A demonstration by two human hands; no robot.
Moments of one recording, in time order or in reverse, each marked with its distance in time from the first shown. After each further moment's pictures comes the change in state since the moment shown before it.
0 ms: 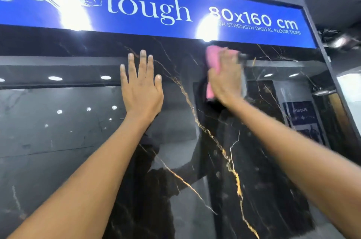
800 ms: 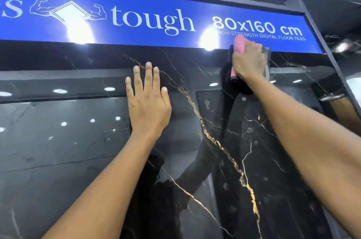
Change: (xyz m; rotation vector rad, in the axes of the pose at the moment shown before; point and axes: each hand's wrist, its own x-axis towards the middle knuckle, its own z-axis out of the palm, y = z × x) left_hand -0.005 0.001 0.008 -0.037 0.068 0.031; right_hand 0.088 0.029 -0.015 -0.105 0.011 0.306
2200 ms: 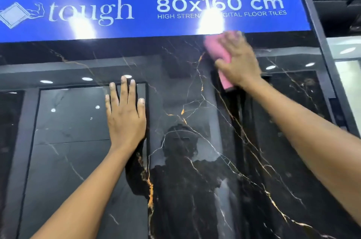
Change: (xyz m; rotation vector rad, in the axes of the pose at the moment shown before) left_hand -0.055 0.151 0.041 0.052 -0.024 -0.172; right_hand 0.082 0.175 -0.009 0.162 -0.115 -0.723
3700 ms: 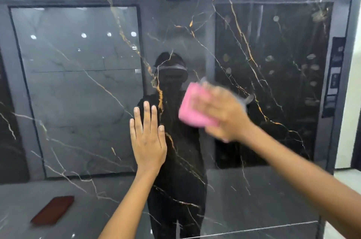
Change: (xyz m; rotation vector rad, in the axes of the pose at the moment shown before) left_hand -0.269 -0.011 -0.026 -0.016 -0.201 -0.020; right_hand -0.294 -0.082 0.028 0.053 -0.183 -0.623
